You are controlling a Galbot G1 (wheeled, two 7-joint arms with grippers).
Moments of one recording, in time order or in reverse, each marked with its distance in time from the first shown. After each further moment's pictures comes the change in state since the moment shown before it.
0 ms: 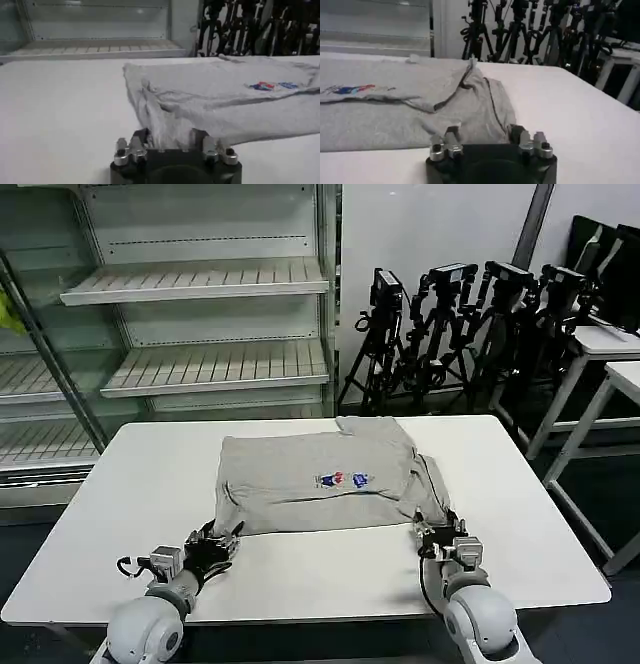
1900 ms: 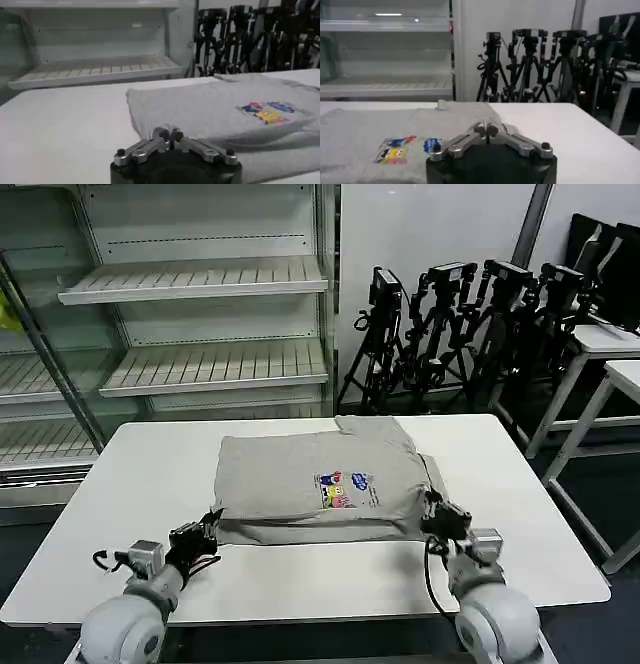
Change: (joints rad) left arm -0.009 0.060 -0.041 -0.096 -0.023 0.048 -0.014; right arm 0.192 -0.063 -0.084 0.067 0.147 -0.003 0.047
